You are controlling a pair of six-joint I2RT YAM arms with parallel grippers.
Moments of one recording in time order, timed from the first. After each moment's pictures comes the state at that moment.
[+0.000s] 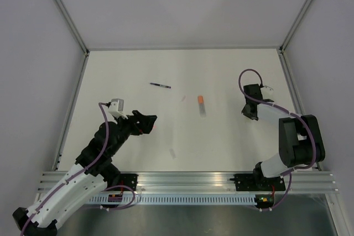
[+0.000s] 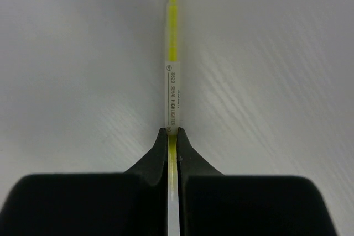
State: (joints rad) left arm -0.66 0.42 0.42 -0.19 -0.20 -0.61; right arm 0.10 1.53 0.74 -0.30 0.42 0.67
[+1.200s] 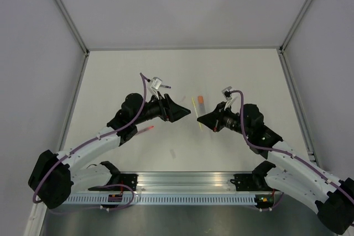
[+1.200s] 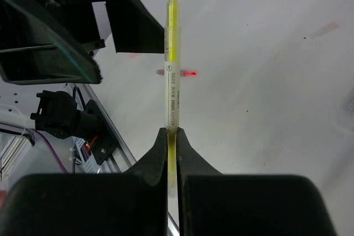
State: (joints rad) left arm -0.66 1.09 0.62 0.36 0.43 -0.73; right arm 0.62 0.83 0.52 0.10 -0.35 0.55
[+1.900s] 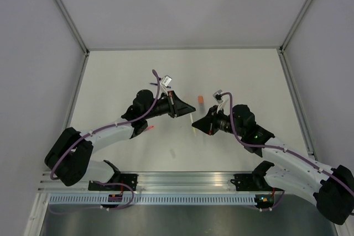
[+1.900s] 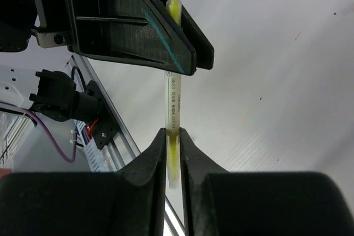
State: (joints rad) left arm -0.67 1.37 0.66 0.63 0.54 -0.89; right arm 0.69 0.92 0.49 0.17 -0.37 0.56
